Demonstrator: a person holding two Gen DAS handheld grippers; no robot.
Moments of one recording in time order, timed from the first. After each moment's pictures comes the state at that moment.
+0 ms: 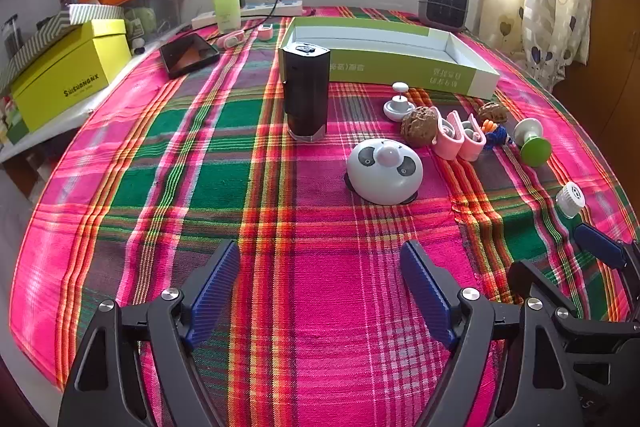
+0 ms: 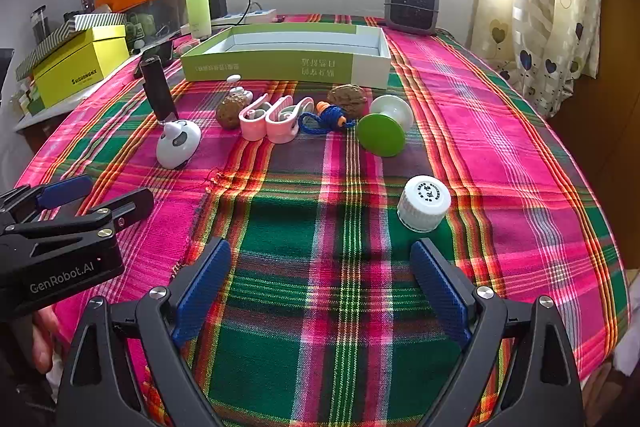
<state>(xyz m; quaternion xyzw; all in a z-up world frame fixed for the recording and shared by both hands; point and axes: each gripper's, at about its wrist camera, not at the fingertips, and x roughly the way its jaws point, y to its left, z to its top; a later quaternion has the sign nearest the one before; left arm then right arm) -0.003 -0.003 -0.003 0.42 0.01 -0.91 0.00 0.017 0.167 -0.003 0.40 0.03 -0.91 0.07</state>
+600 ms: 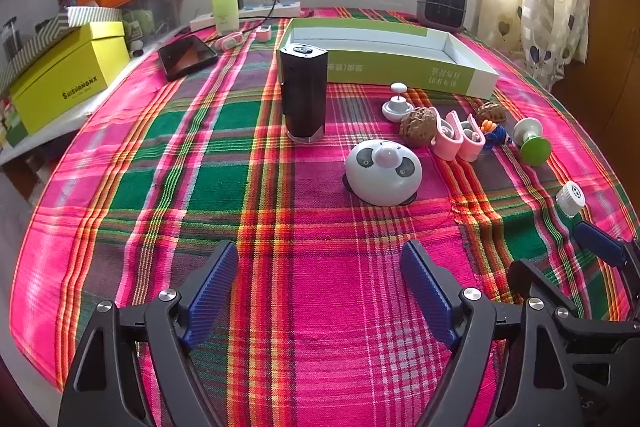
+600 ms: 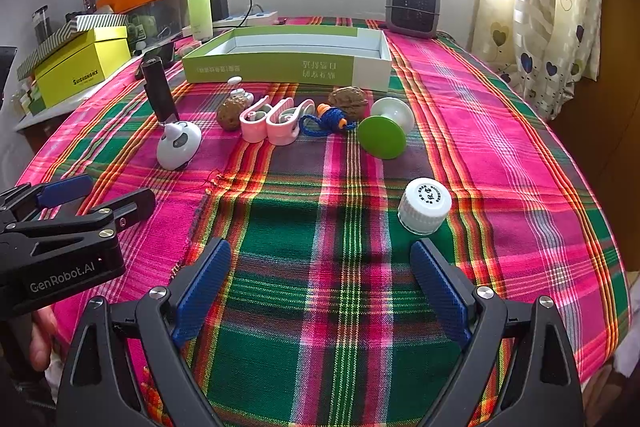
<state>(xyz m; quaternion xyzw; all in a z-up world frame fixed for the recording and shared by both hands) -0.003 0.002 -0.001 0.42 0.00 -0.91 0.00 0.017 0.167 -0.005 0.39 0.03 -0.92 0.07</state>
